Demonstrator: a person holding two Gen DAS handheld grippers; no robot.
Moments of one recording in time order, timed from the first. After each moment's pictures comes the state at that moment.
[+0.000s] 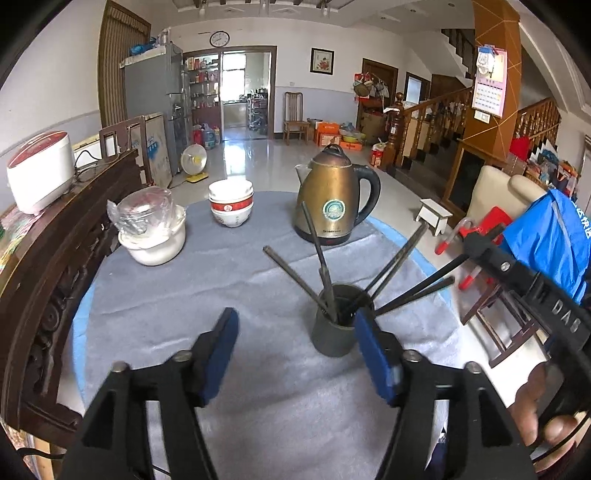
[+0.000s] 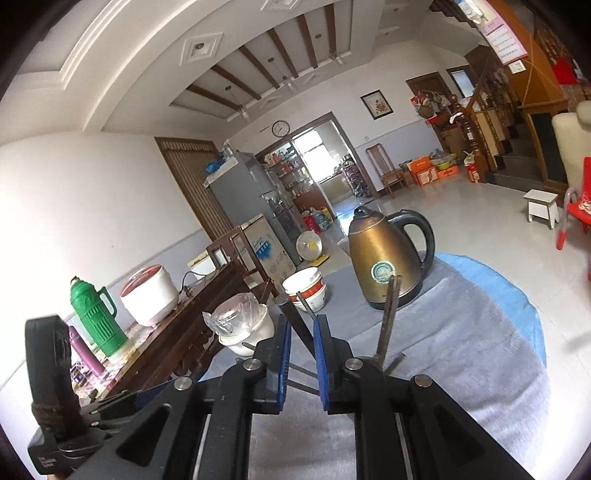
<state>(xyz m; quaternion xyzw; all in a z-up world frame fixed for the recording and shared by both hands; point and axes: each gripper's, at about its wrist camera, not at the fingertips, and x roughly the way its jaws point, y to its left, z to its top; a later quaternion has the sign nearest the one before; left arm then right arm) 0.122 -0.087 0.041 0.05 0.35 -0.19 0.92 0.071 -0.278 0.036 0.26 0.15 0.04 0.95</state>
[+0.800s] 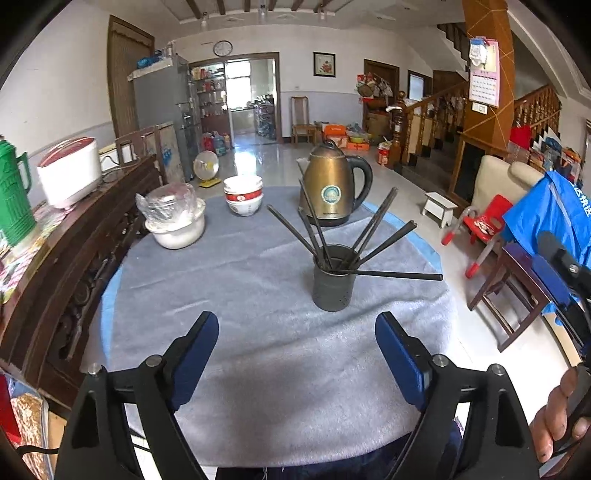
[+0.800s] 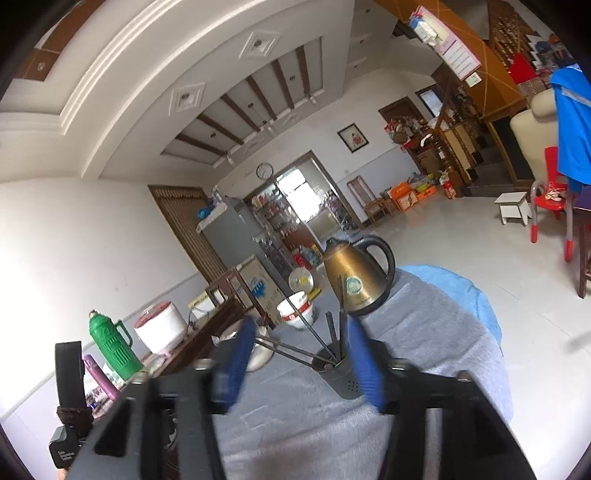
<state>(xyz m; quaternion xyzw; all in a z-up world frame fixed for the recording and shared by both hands) 0.020 -0.071 0.048 0.07 0.33 -0.16 0.93 -0.085 -0.297 0.029 0.30 0.08 0.00 0.95</state>
